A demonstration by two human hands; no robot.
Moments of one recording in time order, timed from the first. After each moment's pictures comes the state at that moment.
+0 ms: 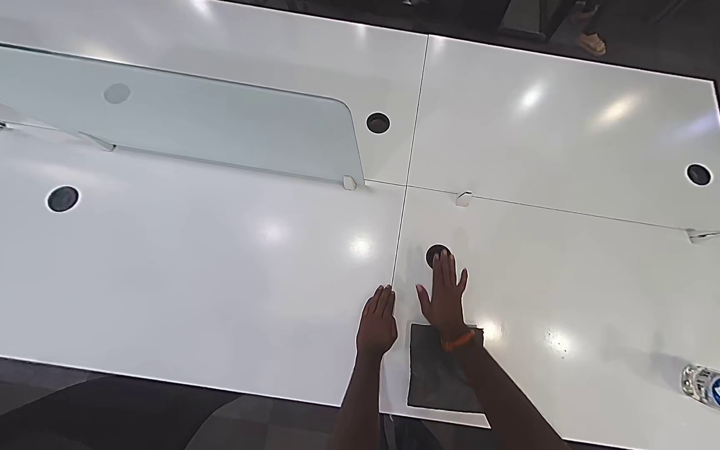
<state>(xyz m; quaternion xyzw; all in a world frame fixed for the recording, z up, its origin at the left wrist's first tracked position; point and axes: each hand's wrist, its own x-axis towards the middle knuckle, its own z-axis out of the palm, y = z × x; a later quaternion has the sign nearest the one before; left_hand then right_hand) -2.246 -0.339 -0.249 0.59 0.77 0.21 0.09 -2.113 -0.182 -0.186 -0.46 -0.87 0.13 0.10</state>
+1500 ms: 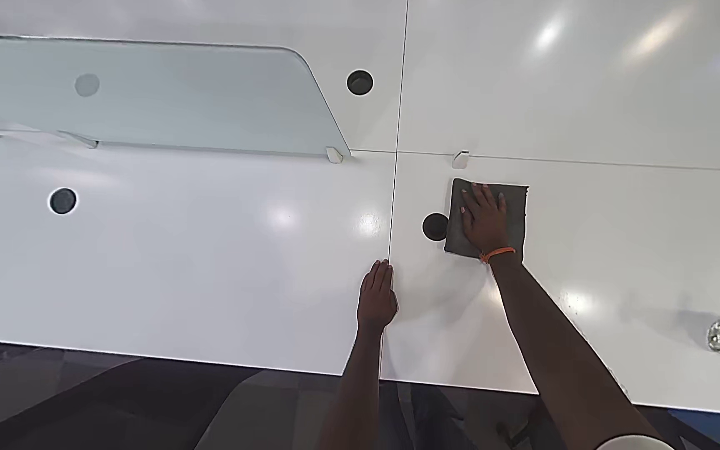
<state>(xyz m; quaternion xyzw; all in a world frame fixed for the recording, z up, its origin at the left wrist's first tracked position) -2.245 -0.338 -0.243 0.59 0.78 0.19 0.10 -2.053 -0.028 -0.220 -0.45 -0.89 0.08 0.04</state>
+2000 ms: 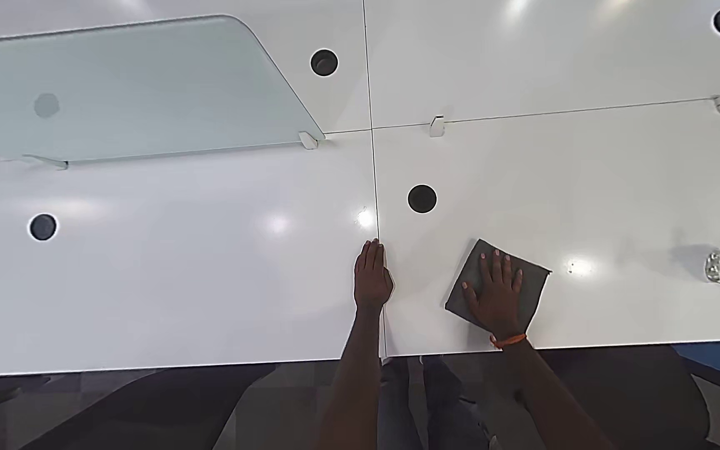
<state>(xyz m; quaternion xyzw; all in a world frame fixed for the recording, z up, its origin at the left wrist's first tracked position) -2.247 -0.342 -0.250 0.59 0.78 0.19 0.09 -1.935 -0.275 -0.218 -0.59 -0.80 0.08 -0.04</state>
